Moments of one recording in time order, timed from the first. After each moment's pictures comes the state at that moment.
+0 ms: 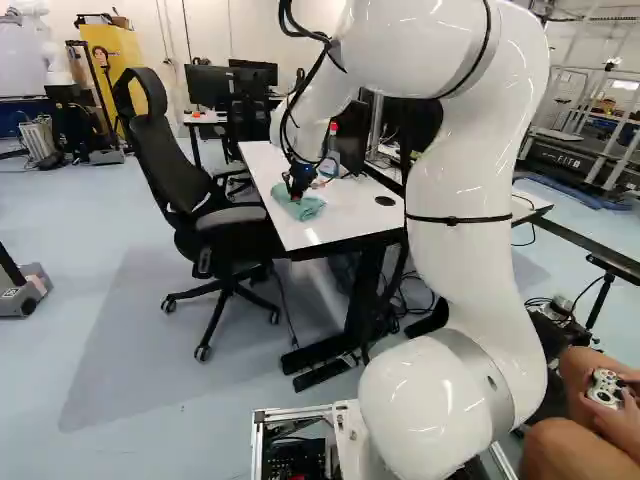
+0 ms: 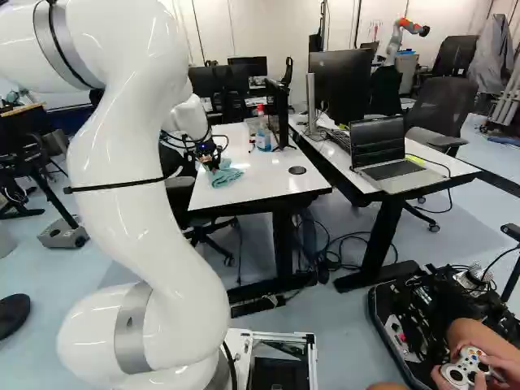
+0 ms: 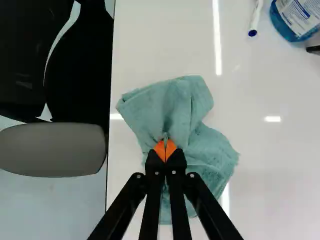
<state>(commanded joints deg) 12.3 -24.5 -70.5 -1.5 -18.4 0.0</state>
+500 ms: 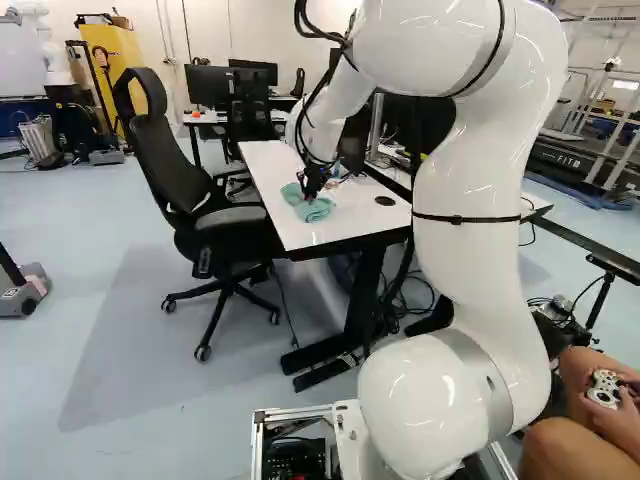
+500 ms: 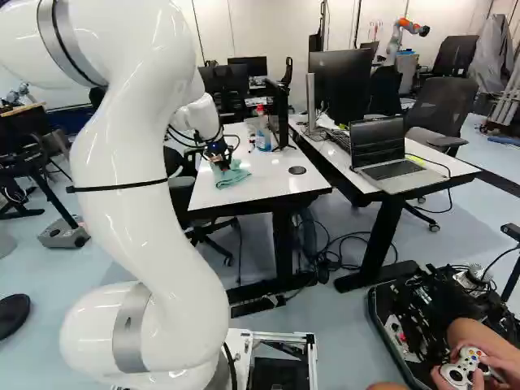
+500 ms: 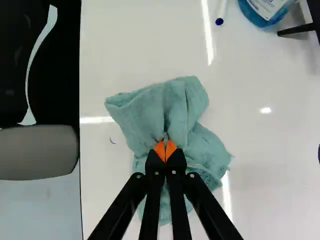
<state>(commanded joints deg) 8.0 -23.9 -69.7 -1.5 -18.4 0.0</state>
